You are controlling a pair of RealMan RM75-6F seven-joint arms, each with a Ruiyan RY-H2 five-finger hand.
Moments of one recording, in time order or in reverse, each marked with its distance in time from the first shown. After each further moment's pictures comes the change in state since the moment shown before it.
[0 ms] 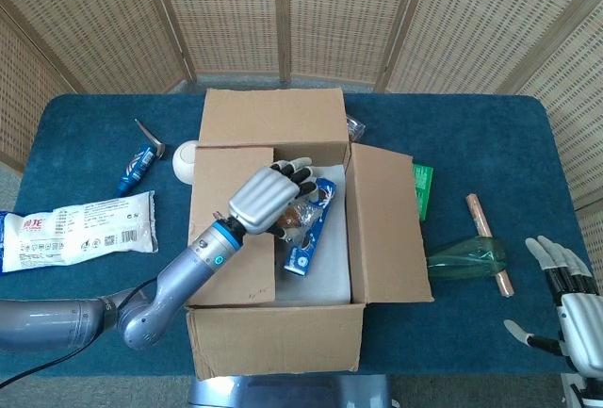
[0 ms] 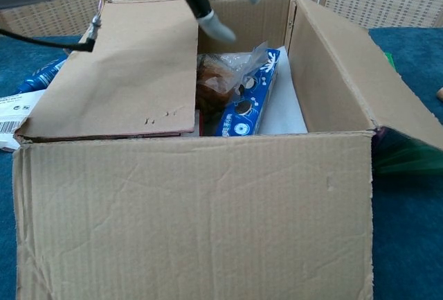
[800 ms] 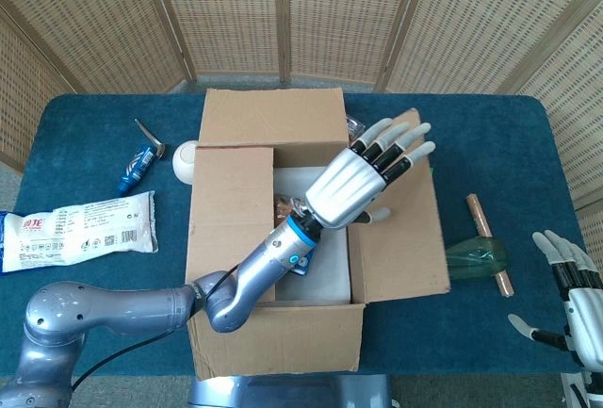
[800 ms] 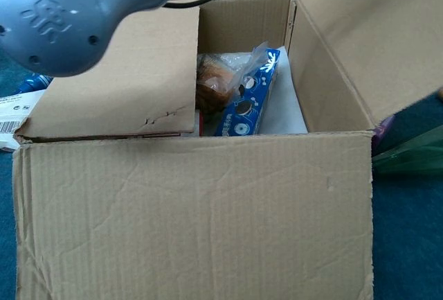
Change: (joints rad) left arm -0.173 -0.388 -0.189 0.403 0.396 0.168 -0.110; right arm 0.009 0.012 0.015 0.005 0.017 0.000 0.048
